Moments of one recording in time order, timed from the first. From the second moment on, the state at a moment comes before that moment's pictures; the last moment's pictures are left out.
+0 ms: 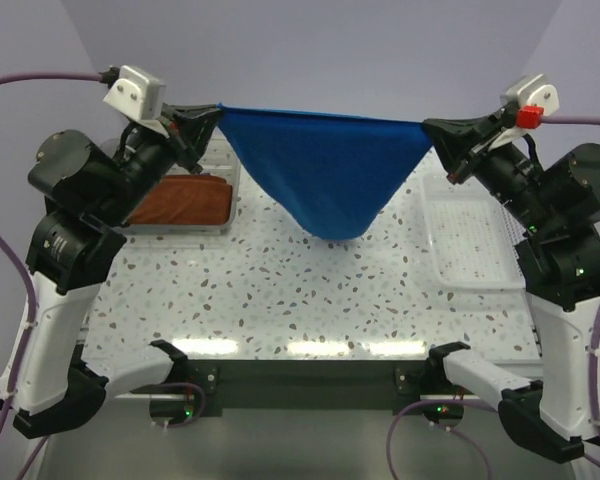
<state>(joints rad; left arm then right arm) -0.53 1.12 1.80 -0.47 0.03 -0.01 0.24 1.04 1.76 -0.53 -0.35 -0.04</state>
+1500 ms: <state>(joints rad) -0.30 2.19 2.00 -0.26 -0.18 -0.02 0.23 2.03 1.80 -0.19 -0.14 -0.19</state>
